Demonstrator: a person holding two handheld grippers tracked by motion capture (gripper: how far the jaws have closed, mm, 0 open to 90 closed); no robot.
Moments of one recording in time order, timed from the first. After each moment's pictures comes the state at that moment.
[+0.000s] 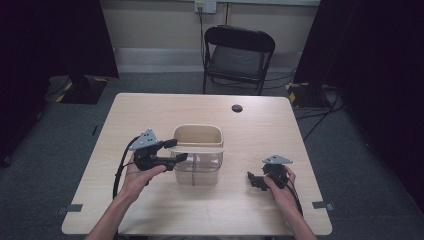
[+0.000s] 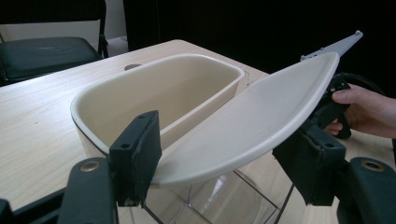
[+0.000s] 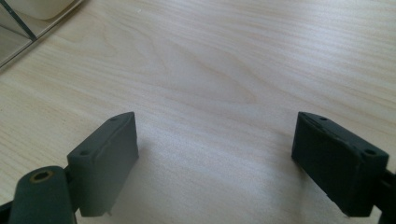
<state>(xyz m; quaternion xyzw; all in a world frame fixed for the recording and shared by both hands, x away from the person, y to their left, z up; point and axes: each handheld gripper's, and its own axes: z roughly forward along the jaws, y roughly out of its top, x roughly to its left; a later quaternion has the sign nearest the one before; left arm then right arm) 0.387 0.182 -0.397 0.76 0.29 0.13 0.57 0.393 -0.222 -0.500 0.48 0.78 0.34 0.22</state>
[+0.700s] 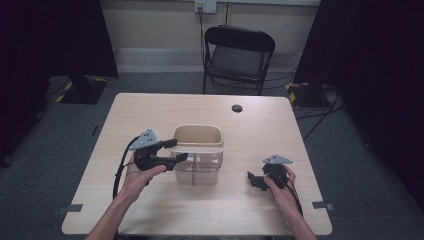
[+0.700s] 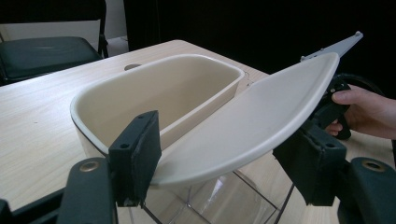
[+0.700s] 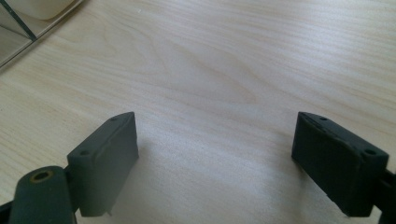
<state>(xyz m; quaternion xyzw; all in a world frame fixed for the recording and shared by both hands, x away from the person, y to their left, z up) 0.387 0.182 -0.397 0.76 0.29 0.13 0.57 0.393 -0.222 -0.500 0.48 0.78 0.34 0.22</state>
